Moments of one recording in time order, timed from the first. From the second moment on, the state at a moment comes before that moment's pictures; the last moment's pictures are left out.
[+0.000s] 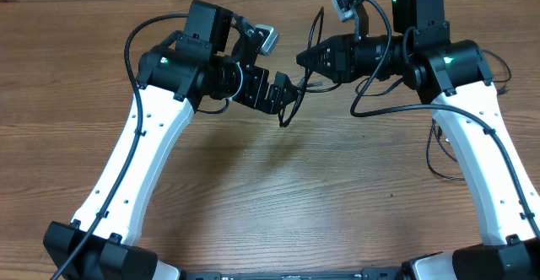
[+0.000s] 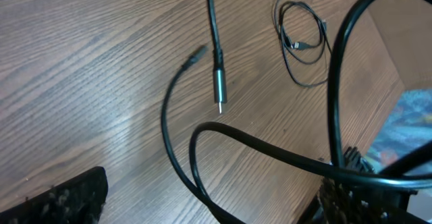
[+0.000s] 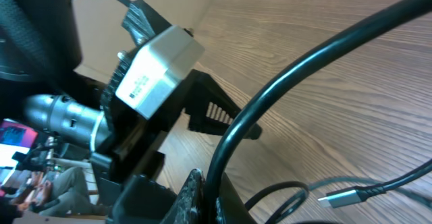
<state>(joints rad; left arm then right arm) -0.35 1.64 1.67 -1.03 0.57 -0.03 0.25 1.60 1.67 -0.82 -0.92 0.21</state>
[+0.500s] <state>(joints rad) -0.35 1.69 1.67 -0.92 0.54 0.01 0.25 1.60 1.67 -0.69 -1.22 0.34</state>
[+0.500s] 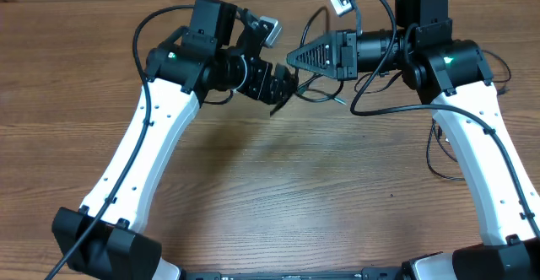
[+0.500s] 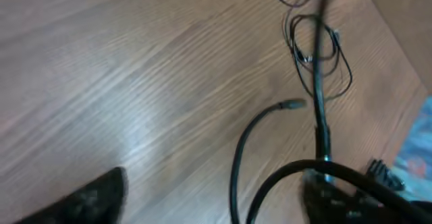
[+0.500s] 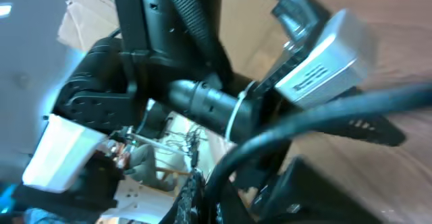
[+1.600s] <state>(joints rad) -0.10 1.69 1.67 -1.10 0.87 -0.31 0.25 1.60 1.67 -0.69 -1.19 0.36</state>
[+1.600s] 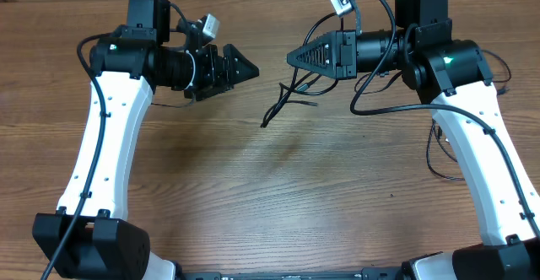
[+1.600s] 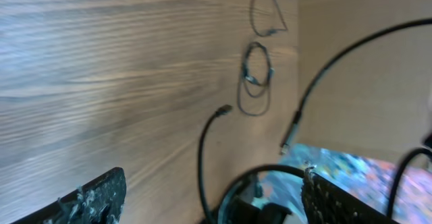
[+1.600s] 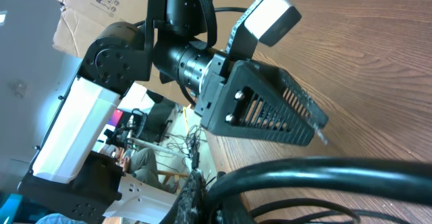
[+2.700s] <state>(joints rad) -0.08 1.77 1.67 -1.68 0.97 0.19 0.22 1.60 1.67 -0.70 -1.16 0.36</state>
